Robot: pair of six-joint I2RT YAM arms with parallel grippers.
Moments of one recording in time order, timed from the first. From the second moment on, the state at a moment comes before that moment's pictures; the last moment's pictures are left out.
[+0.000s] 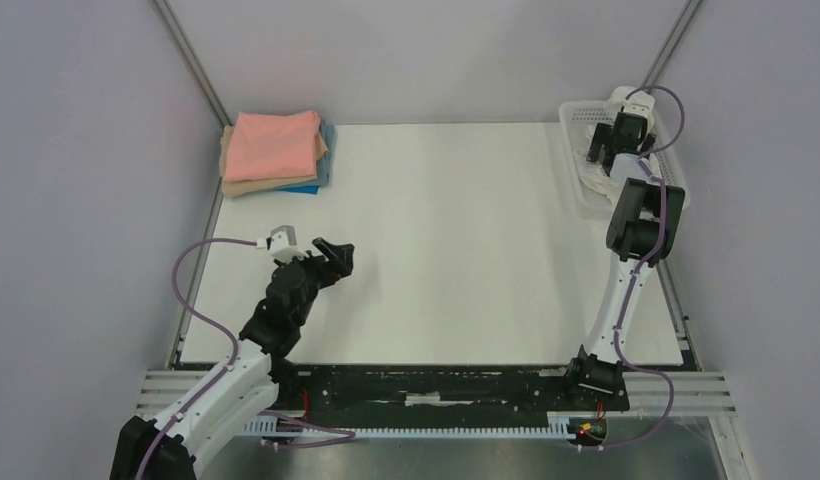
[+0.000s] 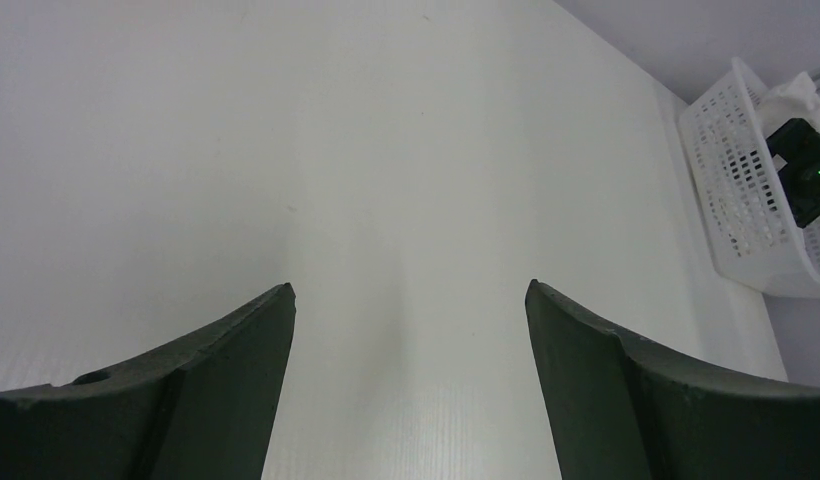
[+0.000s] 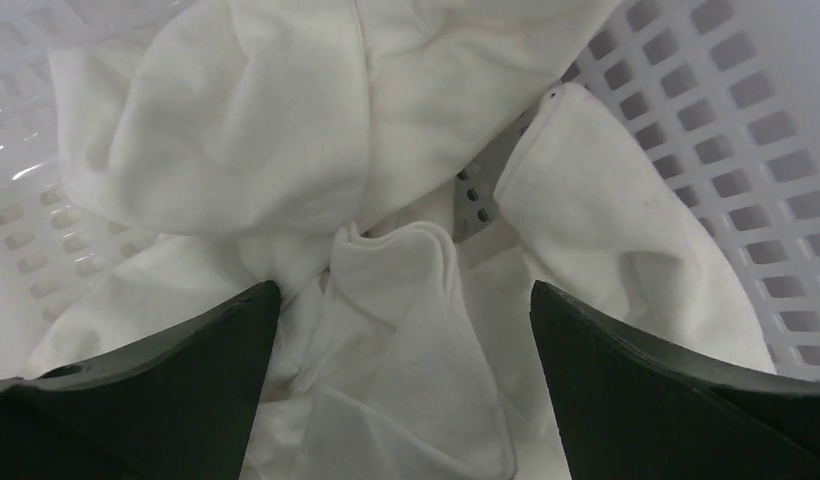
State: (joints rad) left arm -0.45 0.64 0.22 0.19 -0.29 -0.69; right arm -0.26 2.41 1.88 -0.06 0.30 -0.04
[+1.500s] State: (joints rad) left arm -0.45 0.34 0.22 -0.05 -0.25 -0.71; right arm 0.45 1.62 1.91 0.12 -0.54 0.24
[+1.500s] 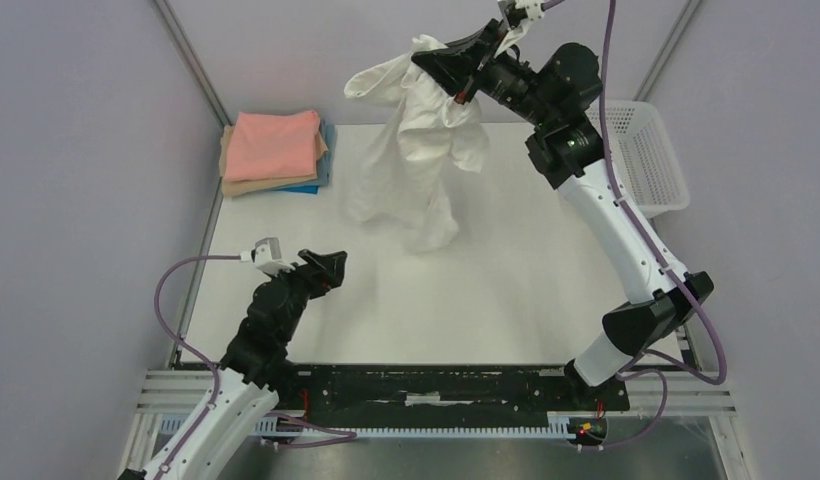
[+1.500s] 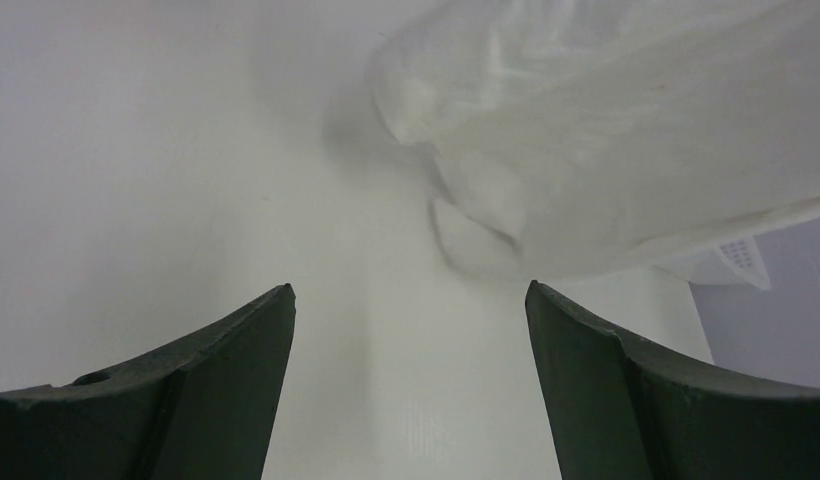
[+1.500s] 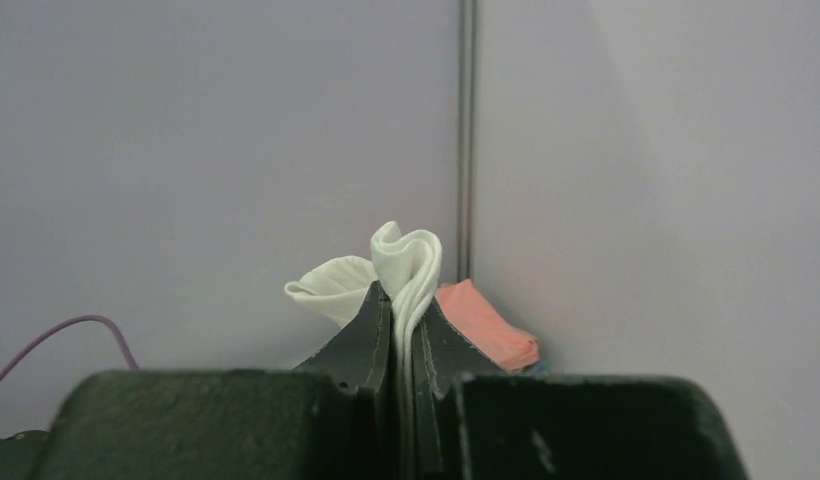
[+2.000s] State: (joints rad) left arm -0.45 0.20 0.28 -0.31 -0.31 -0.81; right arm 0.44 1.27 1.17 0.19 -0.18 0.26
